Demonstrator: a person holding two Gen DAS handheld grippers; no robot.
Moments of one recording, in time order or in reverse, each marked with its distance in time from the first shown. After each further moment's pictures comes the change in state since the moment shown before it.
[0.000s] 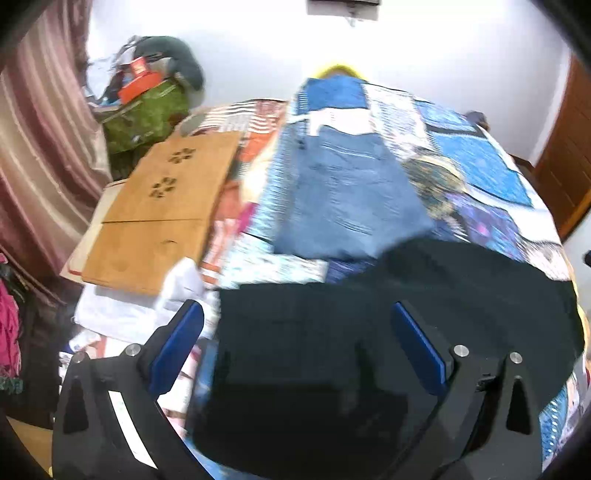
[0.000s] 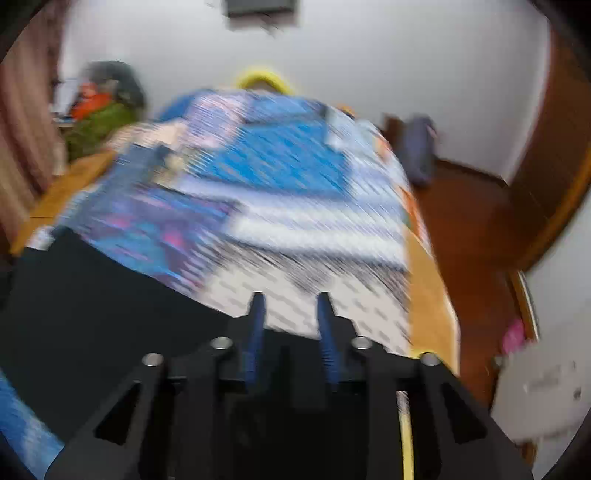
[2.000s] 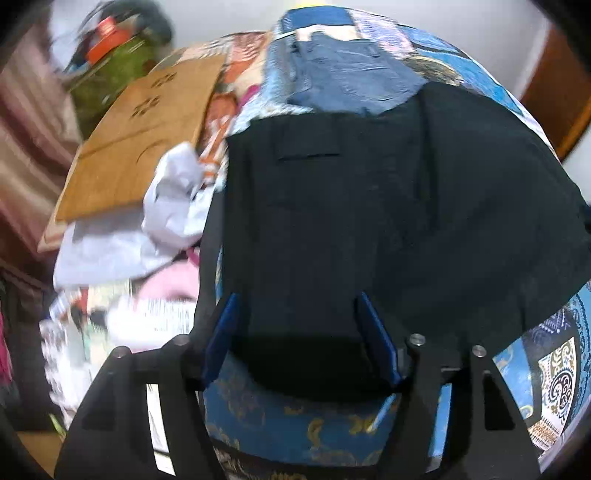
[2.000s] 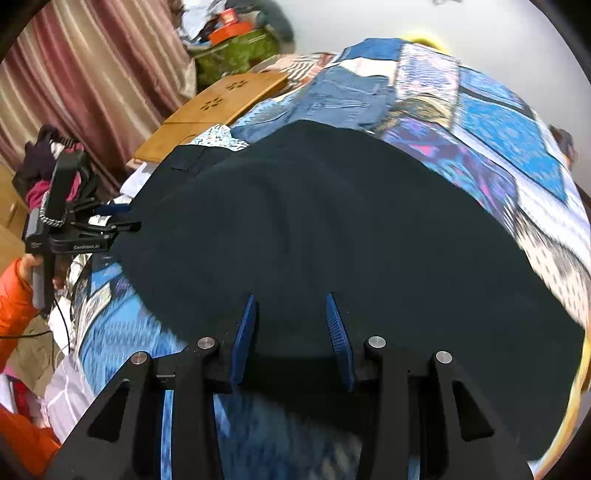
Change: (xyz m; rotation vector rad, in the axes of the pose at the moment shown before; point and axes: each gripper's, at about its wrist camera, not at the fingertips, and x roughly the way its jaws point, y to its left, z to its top) left arm 0.043 0.048 -0.134 0.098 0.186 -0.093; right arm 0.003 0.230 -0.065 -0.190 0.216 0.391
